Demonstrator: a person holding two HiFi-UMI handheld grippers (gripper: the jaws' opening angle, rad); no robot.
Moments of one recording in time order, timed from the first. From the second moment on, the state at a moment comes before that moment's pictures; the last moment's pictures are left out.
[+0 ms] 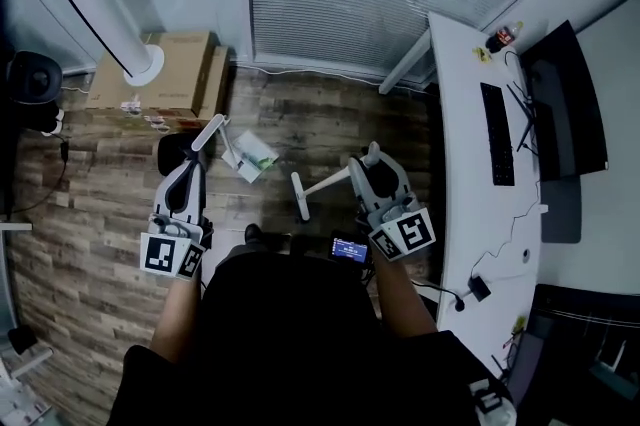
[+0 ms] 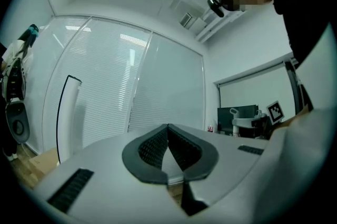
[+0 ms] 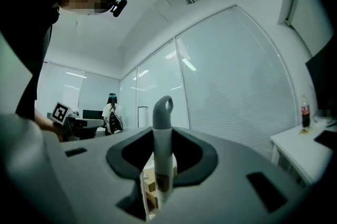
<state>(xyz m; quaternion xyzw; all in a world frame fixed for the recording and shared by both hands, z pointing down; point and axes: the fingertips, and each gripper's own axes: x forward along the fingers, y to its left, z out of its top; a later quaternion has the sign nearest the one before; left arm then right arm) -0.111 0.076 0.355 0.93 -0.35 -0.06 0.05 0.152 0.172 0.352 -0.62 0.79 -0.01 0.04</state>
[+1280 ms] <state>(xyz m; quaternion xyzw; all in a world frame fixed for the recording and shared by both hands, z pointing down) -0.024 0.202 0.404 0.95 -0.32 0.01 0.08 0.225 0.291 0.399 -0.65 0.76 -0.03 0.03</state>
